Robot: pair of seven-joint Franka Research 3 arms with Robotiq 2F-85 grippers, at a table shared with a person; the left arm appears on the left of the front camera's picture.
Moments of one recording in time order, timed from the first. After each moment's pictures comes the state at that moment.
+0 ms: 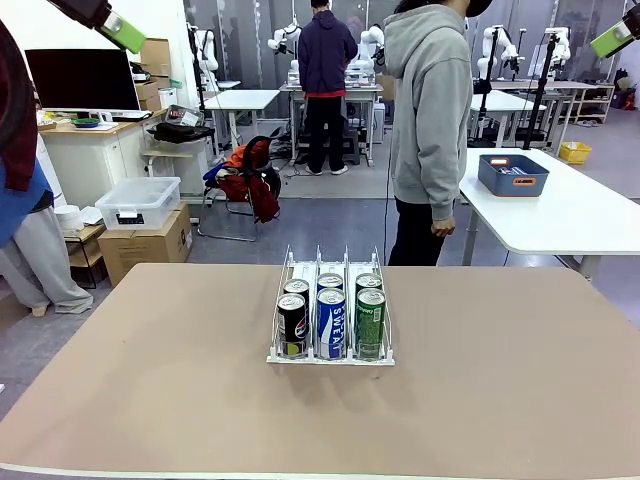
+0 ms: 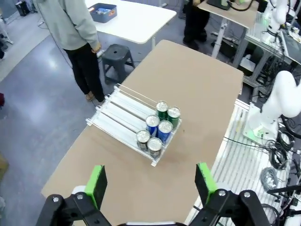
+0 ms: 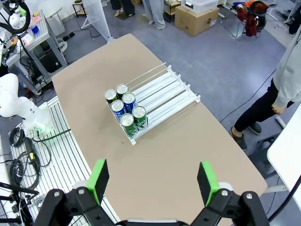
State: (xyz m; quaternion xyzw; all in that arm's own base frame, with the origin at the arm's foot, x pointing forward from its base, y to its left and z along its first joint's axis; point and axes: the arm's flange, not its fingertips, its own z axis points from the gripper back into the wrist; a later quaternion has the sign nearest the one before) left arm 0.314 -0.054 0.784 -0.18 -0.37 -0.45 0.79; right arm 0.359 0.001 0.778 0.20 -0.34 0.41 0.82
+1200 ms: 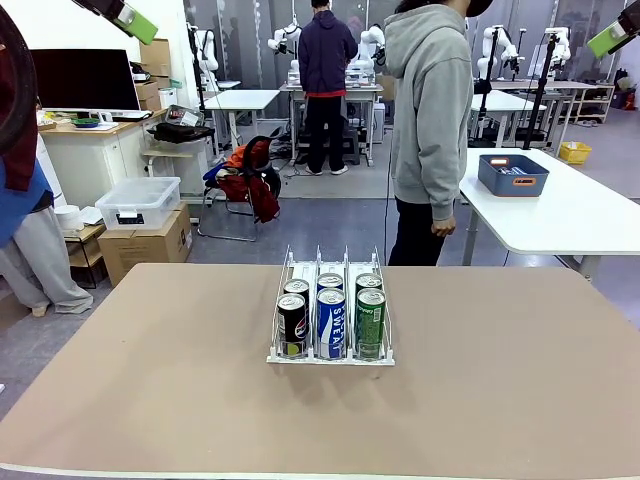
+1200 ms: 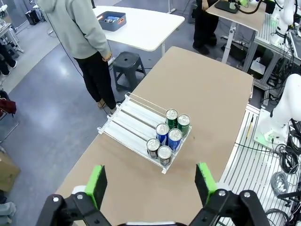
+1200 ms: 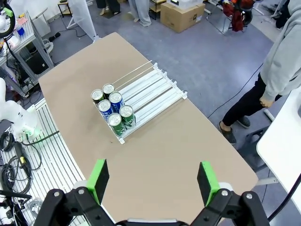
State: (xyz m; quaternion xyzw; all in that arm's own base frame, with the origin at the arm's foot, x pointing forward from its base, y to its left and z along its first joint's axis) left arm 0.312 -0.065 0.792 -0.17 -0.40 -0.45 0.78; right arm 0.361 0.005 0.782 0.17 -0.35 0.40 0.83
